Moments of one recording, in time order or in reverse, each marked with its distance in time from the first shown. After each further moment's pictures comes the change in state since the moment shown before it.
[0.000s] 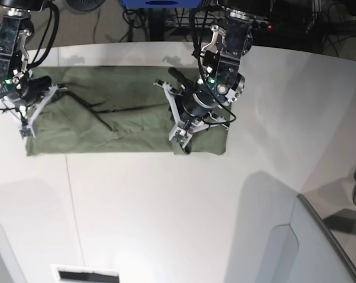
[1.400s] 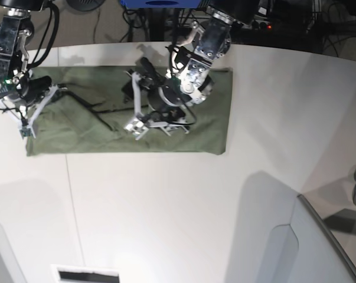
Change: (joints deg) left arm -2.7 0.9 13.6 -2.7 -0.1 -0.1 0.2; right arm 0.0 0.0 0.0 0.0 0.0 0.0 0.0
